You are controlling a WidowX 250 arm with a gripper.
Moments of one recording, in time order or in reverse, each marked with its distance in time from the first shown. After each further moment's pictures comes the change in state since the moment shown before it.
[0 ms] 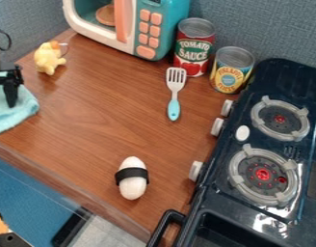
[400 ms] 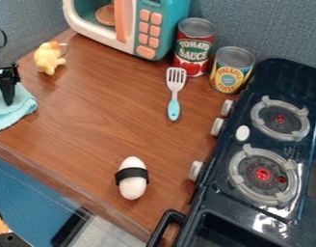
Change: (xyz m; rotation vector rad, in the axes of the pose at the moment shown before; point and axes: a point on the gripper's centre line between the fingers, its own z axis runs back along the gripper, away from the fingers) arm -0.005 -0.011 0.012 -0.041 -0.031 -0.016
